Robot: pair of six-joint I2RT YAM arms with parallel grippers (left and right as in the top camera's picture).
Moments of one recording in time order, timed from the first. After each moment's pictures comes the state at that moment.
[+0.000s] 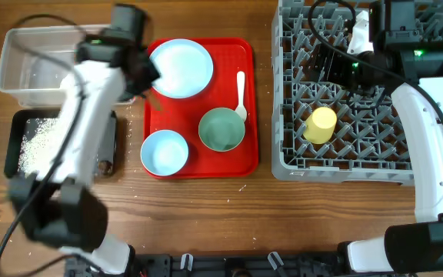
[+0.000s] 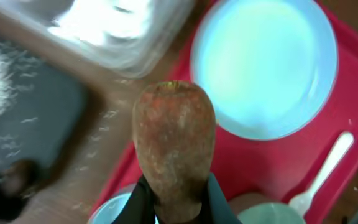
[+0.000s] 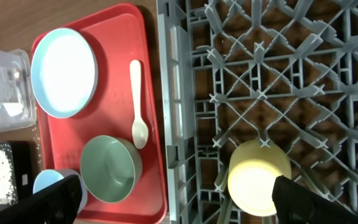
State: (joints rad) left arm -0.14 1.77 1.66 -1.14 -0.12 -0.70; right arm 0.05 1.62 1.66 -1.14 -0.26 0.29
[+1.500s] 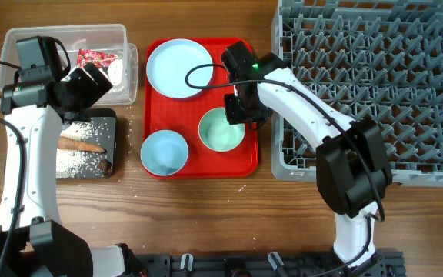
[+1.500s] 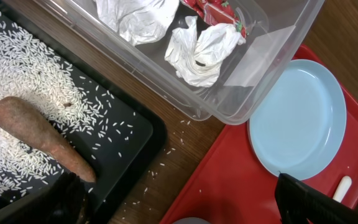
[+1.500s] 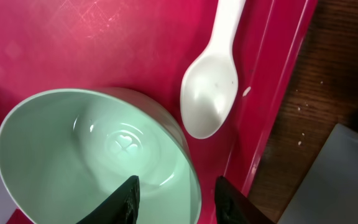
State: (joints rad) left arm 0.21 1.54 1.34 -0.88 0.06 -0.51; right arm 0.54 2.09 1.66 -1.03 -0.10 0.38
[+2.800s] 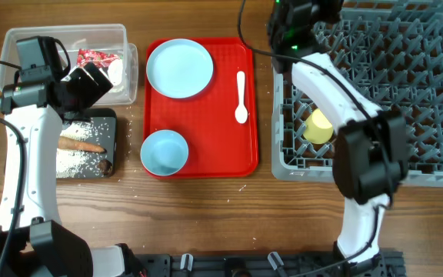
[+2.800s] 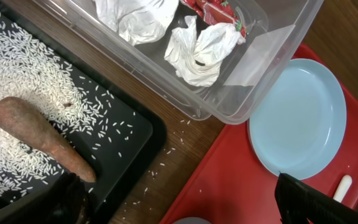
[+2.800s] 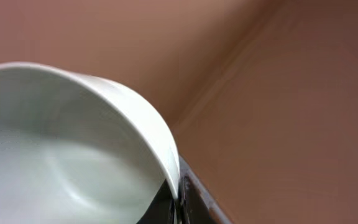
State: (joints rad) left arm 0.21 1.54 1.34 -0.88 0.06 -0.51; right arm 0.33 2.12 1.66 0.43 1.26 -0.70
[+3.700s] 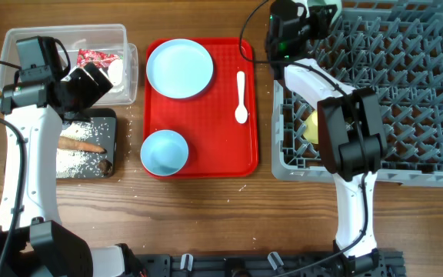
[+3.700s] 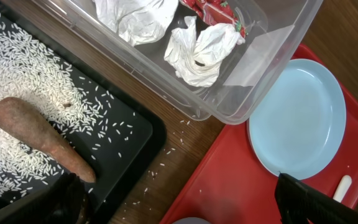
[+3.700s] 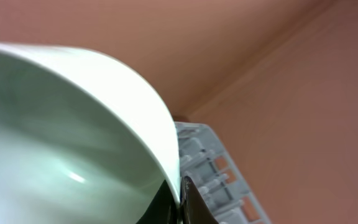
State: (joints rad) left arm 0.21 1.54 1.34 -0.88 0.06 -0.51; right arm 0.29 2.33 1.67 0.45 1.19 -0.60
